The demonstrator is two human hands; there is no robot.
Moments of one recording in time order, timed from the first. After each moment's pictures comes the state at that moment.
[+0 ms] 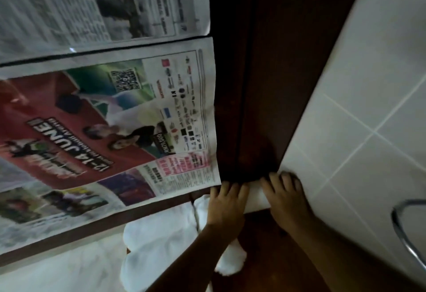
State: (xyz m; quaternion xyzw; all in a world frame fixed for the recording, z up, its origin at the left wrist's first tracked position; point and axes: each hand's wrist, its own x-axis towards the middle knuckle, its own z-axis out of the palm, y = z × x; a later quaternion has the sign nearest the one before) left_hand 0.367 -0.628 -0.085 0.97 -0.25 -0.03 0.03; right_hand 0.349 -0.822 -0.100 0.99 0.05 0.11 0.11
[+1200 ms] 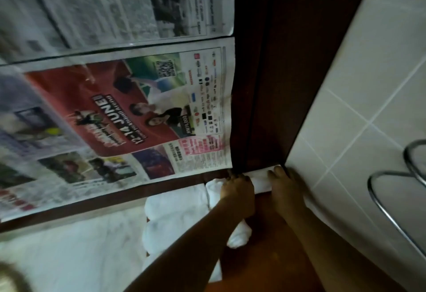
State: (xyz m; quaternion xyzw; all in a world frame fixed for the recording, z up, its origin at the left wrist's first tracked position) left_hand 0.359 -0.634 -0.058 0.97 -0.20 -0.13 0.00; right_hand 0.350 -0.800 -0.102 0.99 -0.02 0.05 -0.09
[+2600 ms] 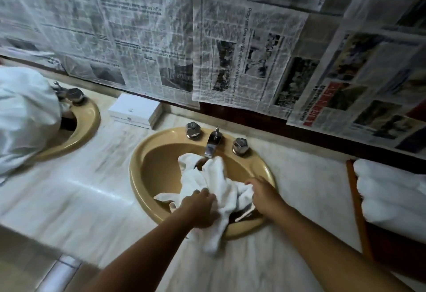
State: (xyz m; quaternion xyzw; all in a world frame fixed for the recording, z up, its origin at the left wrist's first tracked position) left_hand -0.067 0.064 -0.095 0.97 0.06 -0.20 0.14; right_hand 0.057 -0.141 -0.068 0.91 0.25 -0.23 -0.25
